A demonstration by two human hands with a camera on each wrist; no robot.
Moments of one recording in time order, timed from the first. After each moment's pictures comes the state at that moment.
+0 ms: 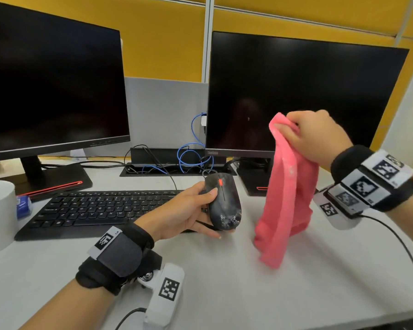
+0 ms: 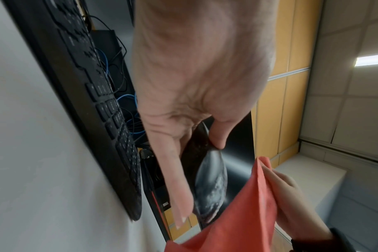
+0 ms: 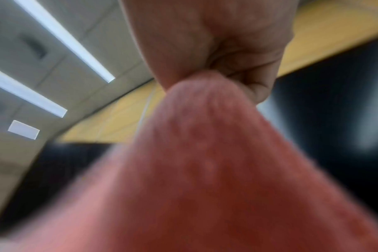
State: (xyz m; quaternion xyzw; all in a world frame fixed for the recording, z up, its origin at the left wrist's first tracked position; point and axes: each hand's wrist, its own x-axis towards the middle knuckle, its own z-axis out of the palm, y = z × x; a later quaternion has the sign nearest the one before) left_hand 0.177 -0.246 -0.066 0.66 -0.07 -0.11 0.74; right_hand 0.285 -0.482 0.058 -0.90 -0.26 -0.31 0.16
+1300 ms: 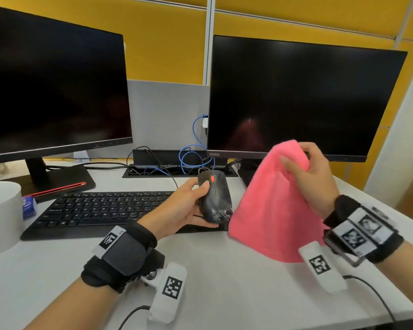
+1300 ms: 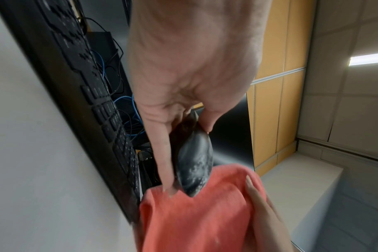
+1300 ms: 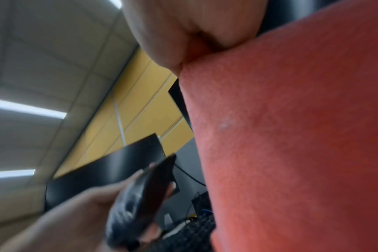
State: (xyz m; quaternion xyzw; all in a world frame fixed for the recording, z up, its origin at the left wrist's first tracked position) left_hand 0.186 -0.243 -0.067 0.65 0.02 -0.02 0.76; right_hand 0.276 -0.484 -0.022 -0.75 -0.21 -0.23 0.58
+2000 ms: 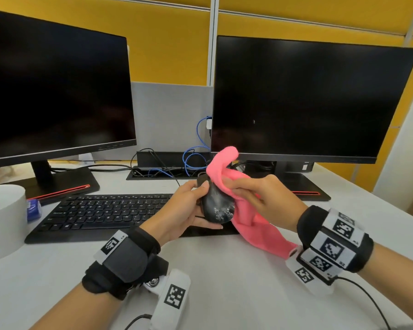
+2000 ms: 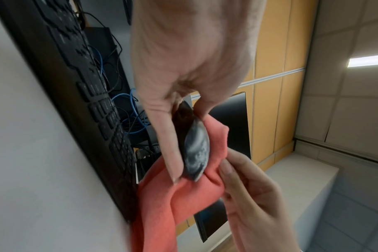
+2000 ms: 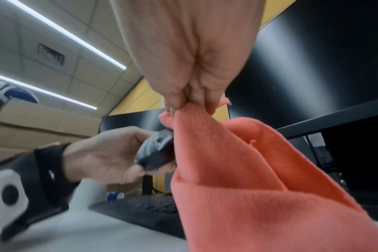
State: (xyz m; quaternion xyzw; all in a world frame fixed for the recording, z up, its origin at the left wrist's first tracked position) left_hand 0.182 -0.246 -0.063 0.62 0.03 0.01 0.78; right_hand 0.257 -0.438 -0.042 -0.78 -0.52 -0.19 0.28
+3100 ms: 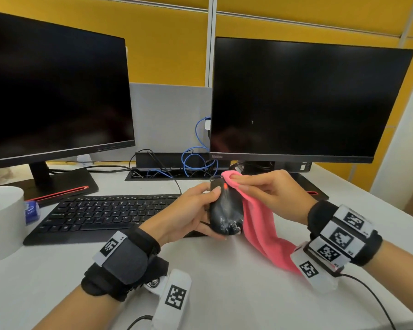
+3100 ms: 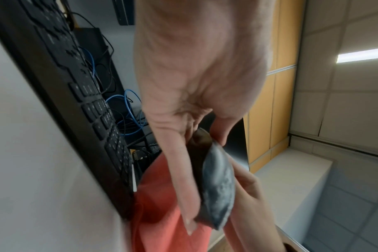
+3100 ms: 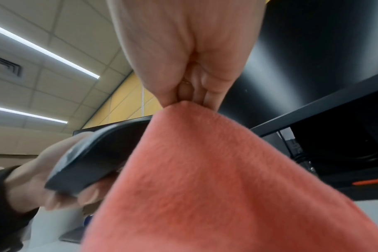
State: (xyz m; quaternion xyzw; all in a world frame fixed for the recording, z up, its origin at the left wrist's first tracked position) left_hand 0.173 -0.251 -0.058 0.66 -0.04 -0.07 0.74; right_hand 0.265 -0.451 -0.032 -0.78 -0.48 -0.06 0.39
